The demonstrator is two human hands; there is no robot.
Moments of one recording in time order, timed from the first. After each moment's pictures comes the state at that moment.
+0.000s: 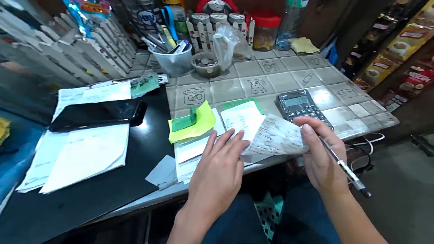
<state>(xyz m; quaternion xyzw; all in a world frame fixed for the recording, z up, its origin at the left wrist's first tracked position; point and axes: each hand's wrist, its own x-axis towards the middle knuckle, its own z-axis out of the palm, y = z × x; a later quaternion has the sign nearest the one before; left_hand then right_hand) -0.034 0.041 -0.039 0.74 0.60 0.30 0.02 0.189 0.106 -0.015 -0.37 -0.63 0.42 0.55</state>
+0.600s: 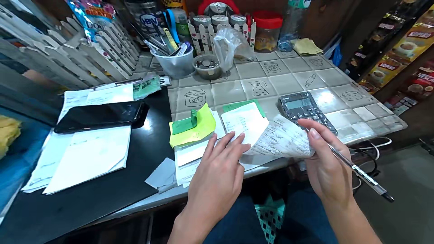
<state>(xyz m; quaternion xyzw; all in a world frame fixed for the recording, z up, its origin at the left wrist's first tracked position) -0.033 0.041 -0.040 0.73 0.61 0.30 0.00 0.187 0.106 -0.015 -0.36 -0.56 0.49 0.56</state>
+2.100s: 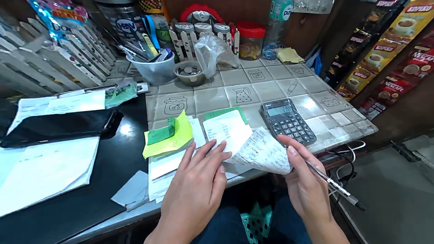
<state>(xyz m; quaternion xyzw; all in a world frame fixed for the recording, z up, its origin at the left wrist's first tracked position) -0.033 0.042 -0.042 0.73 0.61 0.32 0.00 0.191 0.088 -0.027 -0.35 -0.45 0.56 0.60</state>
